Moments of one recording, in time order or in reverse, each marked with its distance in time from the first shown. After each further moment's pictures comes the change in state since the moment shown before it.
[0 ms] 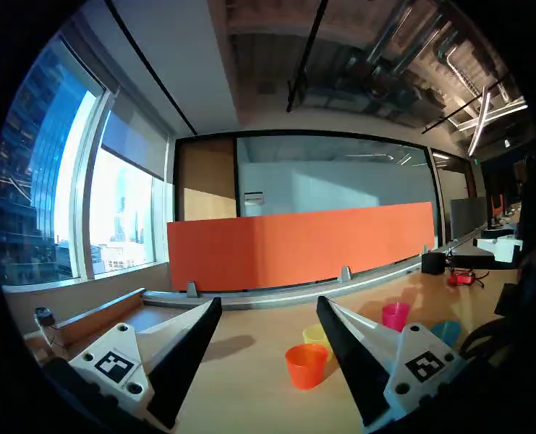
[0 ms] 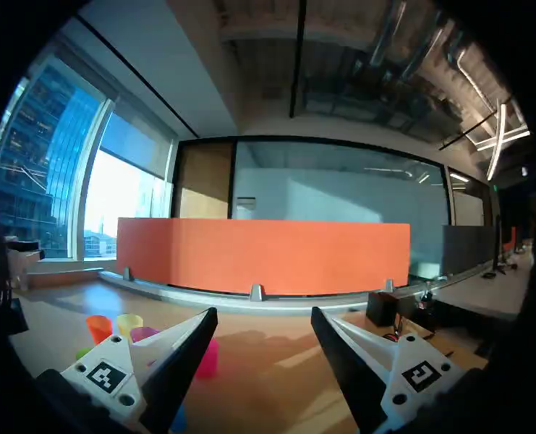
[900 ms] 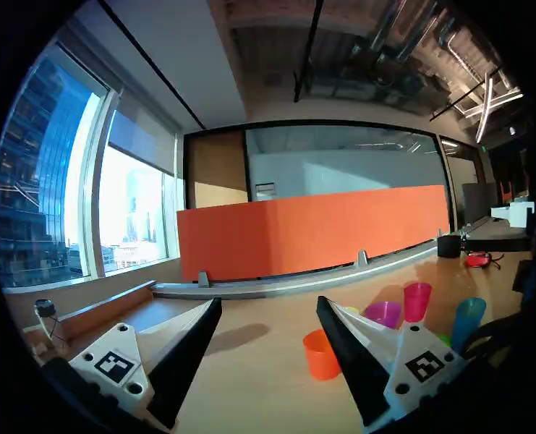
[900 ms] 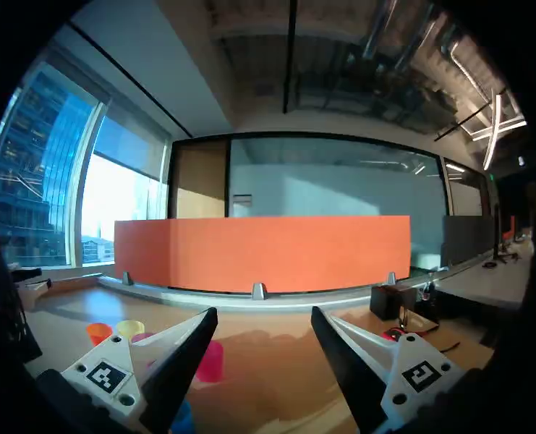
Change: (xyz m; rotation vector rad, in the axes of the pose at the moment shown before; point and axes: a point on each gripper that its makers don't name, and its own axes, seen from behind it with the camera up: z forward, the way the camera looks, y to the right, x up) left arm -0.049 -0.013 0.018 0.058 -0.034 0.033; right arm -0.002 -0.008 0.012 -0.011 -0.020 0.040
